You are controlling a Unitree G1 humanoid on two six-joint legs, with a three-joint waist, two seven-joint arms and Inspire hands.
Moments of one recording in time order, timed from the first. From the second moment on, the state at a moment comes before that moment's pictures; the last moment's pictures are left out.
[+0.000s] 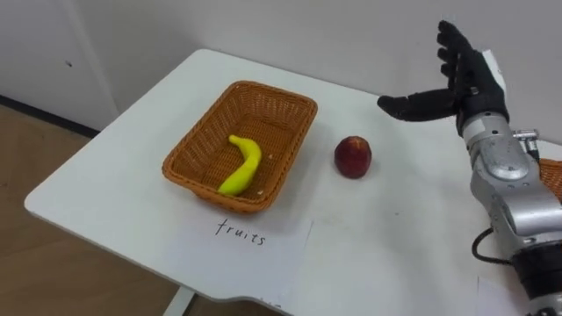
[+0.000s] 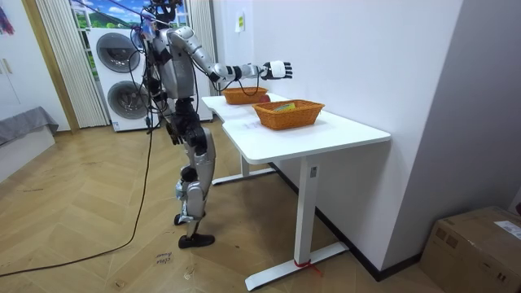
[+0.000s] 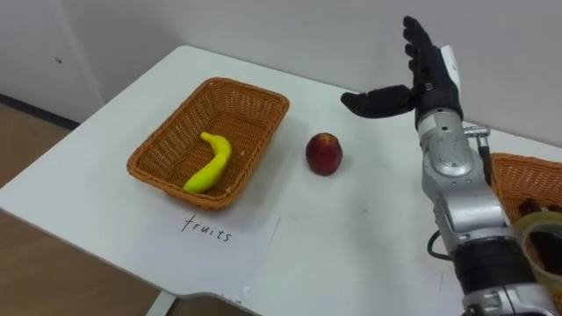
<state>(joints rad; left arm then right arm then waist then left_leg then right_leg) 0.37 0.26 0.04 0.76 0.57 0.19 -0.07 -0.41 -0.46 0.11 0.42 0.19 0.06 -0.16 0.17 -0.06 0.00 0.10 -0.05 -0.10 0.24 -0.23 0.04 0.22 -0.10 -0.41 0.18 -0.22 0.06</state>
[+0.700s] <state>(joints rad) 0.47 0.26 0.00 0.75 0.56 0.19 -0.09 -0.32 -0.46 0.18 0.53 0.17 0.07 -0.09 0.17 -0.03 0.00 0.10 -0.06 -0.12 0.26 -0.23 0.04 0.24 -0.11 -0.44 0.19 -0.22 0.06</state>
